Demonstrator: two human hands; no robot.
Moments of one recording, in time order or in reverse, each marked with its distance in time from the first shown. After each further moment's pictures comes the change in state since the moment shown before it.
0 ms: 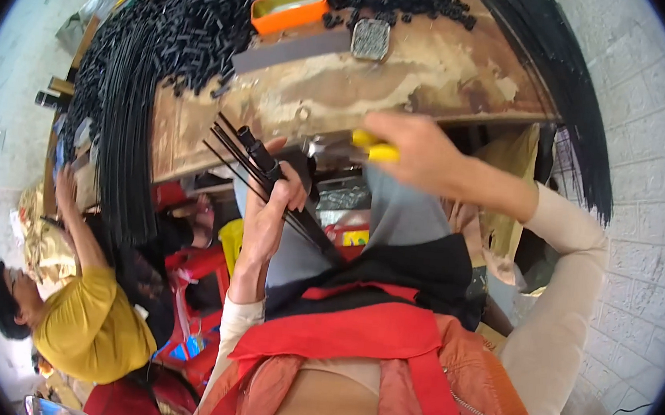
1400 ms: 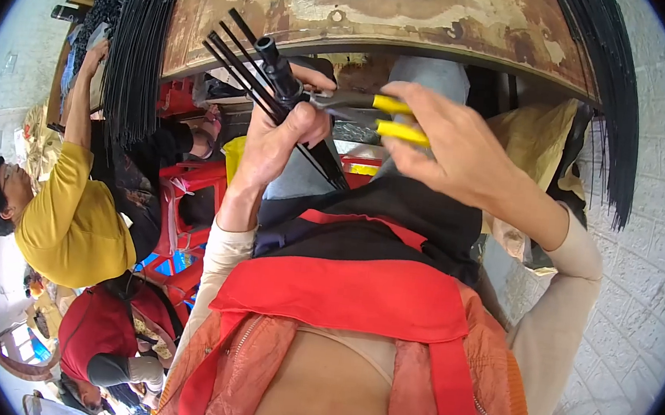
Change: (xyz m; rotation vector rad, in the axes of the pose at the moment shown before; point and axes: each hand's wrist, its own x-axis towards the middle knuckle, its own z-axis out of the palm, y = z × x) left_hand -0.034 0.011 0.011 0.112 -0.123 -0.056; right_hand -0.045 -0.072 -0.002 0.159 -0.196 0.133
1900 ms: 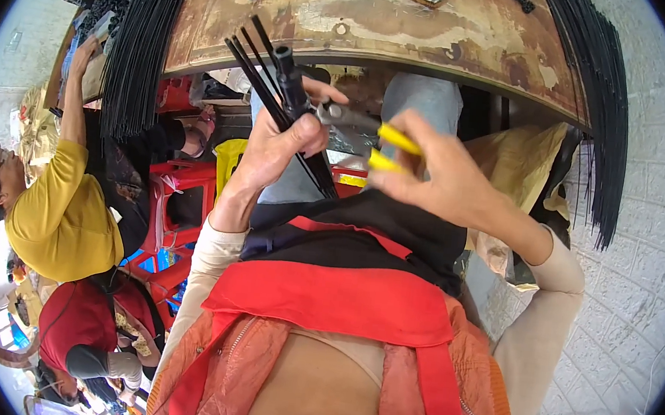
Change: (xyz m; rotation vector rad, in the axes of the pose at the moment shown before) left_hand 0.004 0.002 0.003 -0.041 0.002 -0.034; right_hand -0.007 -0.011 -0.008 0.204 -0.166 0.244
